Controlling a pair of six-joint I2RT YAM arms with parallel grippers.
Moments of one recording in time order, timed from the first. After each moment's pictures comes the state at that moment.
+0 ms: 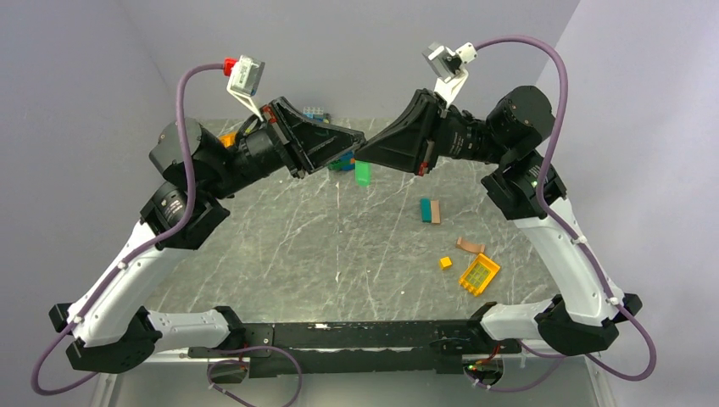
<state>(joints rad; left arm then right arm) -0.86 1.16 1.70 -0.19 0.32 -0.83 0.67 1.28 1.81 -0.23 -0.87 0.72</state>
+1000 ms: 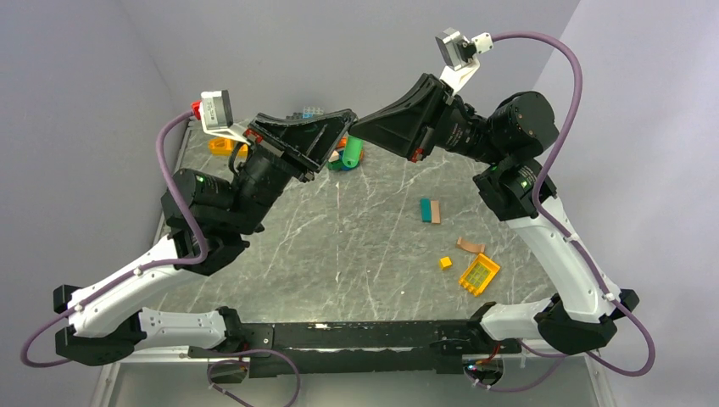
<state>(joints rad) -1.14 1.08 1.44 0.31 -0.27 -0.69 0.70 1.29 1.77 0.02 -0.70 0.83</state>
